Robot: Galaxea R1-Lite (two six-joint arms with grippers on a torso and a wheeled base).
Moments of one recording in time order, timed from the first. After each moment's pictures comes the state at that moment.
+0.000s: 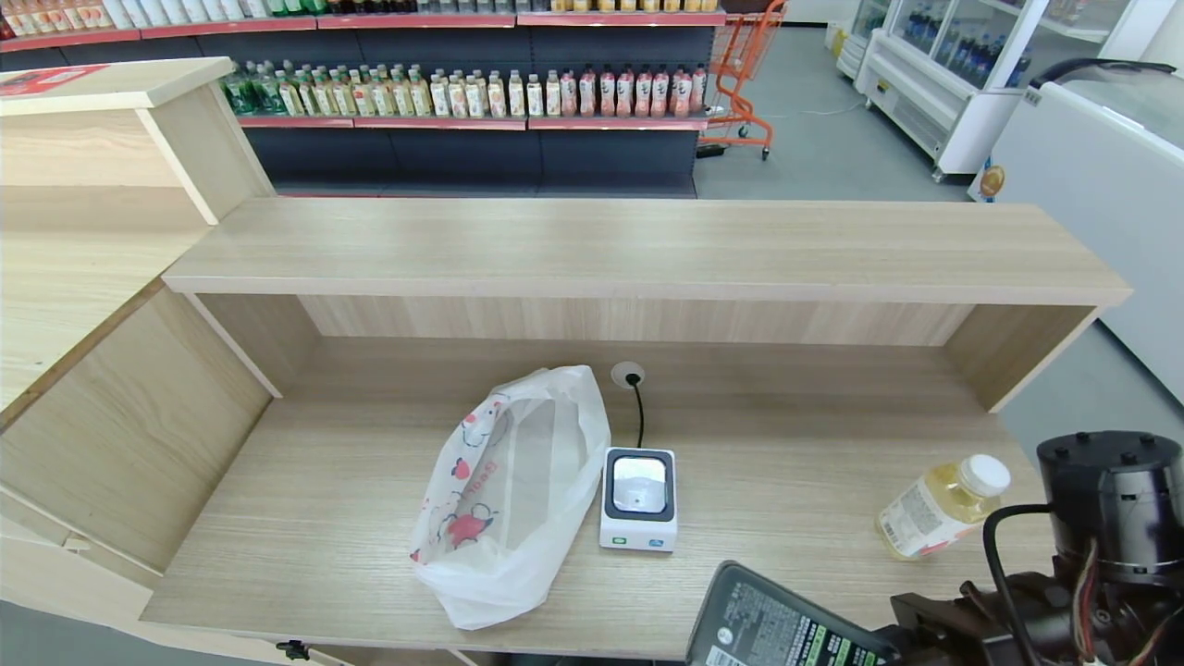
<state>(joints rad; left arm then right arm) 0.00 0.00 0.00 0.00 0.00 -0.01 0.46 1.47 -0.33 -0.61 1.06 -2.79</state>
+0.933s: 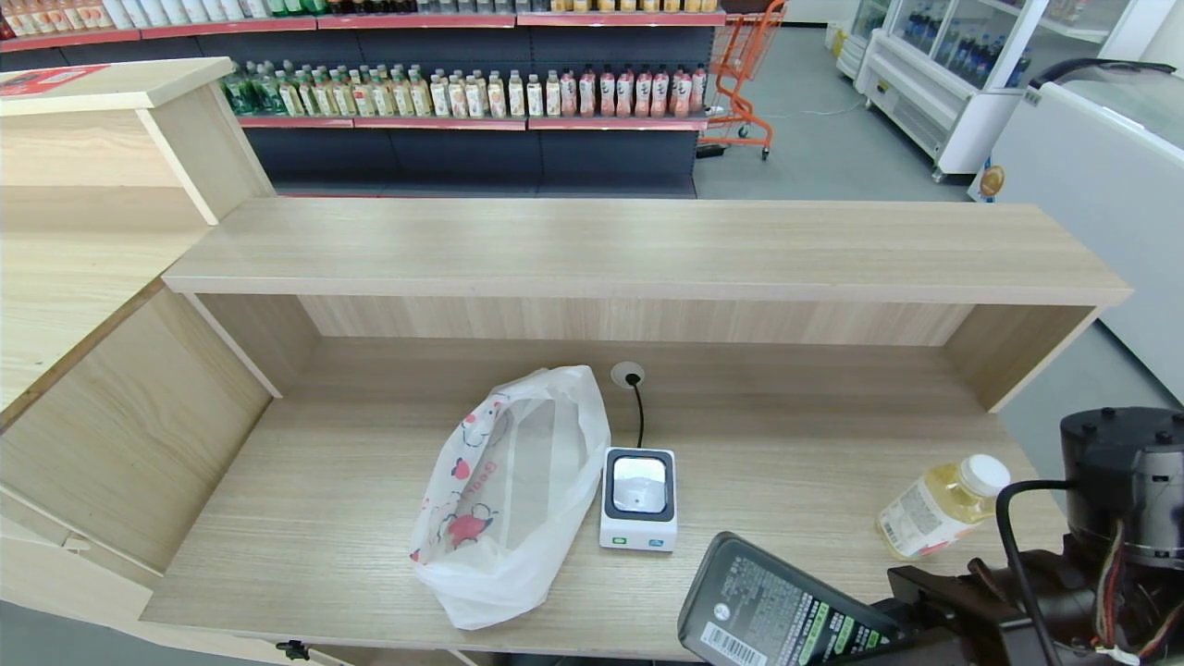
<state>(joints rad) 0.00 0.00 0.00 0.00 0.00 -0.01 0.47 1.44 -0.36 -0.65 1.06 -2.79</state>
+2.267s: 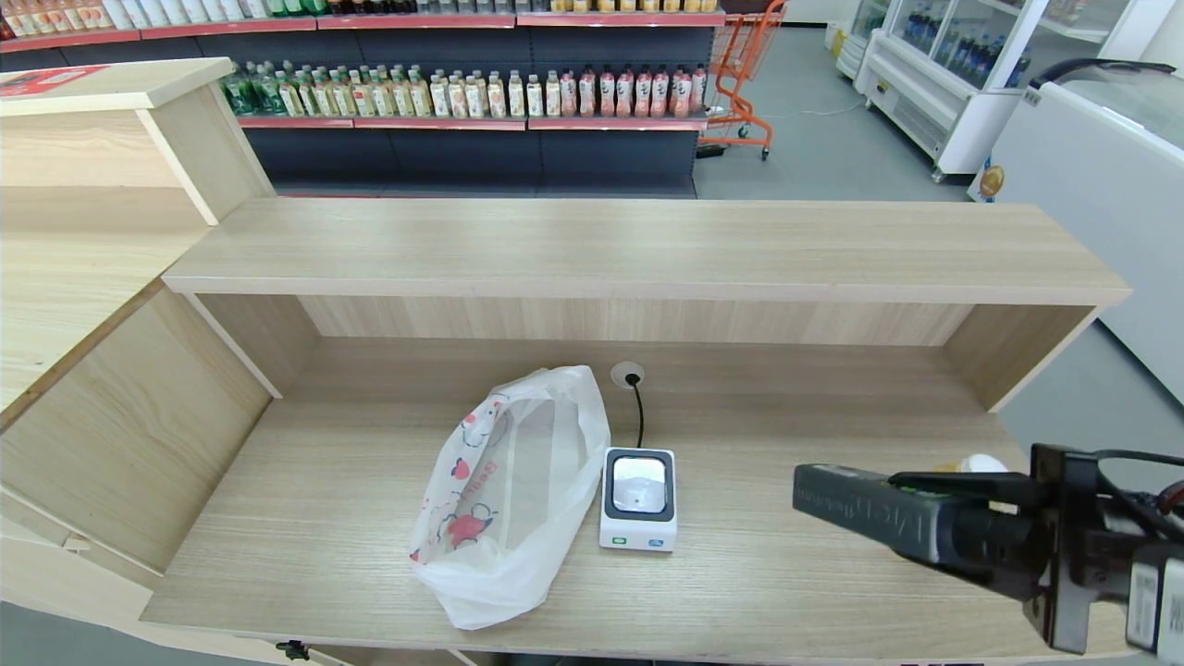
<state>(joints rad) 0.00 0.00 0.00 0.00 0.00 -0.01 0.11 1.29 -0.36 -0.62 0.93 -1.26</state>
